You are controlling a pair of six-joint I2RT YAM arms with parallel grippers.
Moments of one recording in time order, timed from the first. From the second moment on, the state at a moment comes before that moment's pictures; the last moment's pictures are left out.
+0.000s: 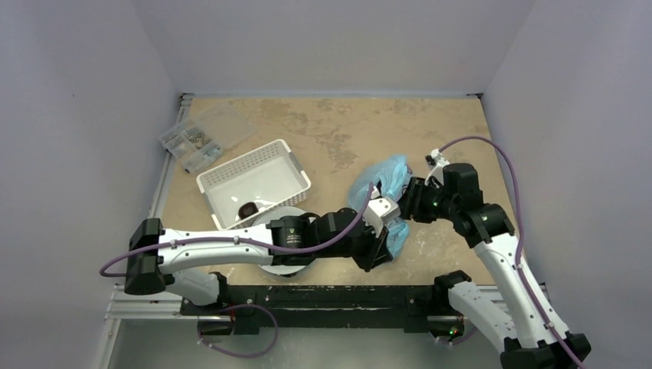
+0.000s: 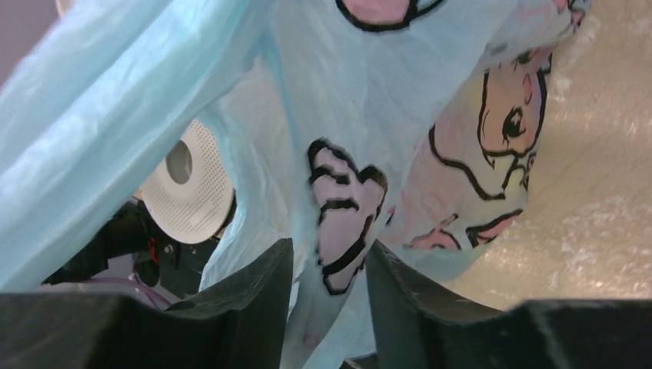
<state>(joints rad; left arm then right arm) -1.39 1.40 1.18 -0.23 -0.05 -0.54 0.27 0.81 0.89 -0.81 -0.35 0.48</state>
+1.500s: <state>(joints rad) -1.04 1.59 1.23 -0.36 0.07 -0.70 0.39 0.78 0.87 -0.81 -0.23 0.39</state>
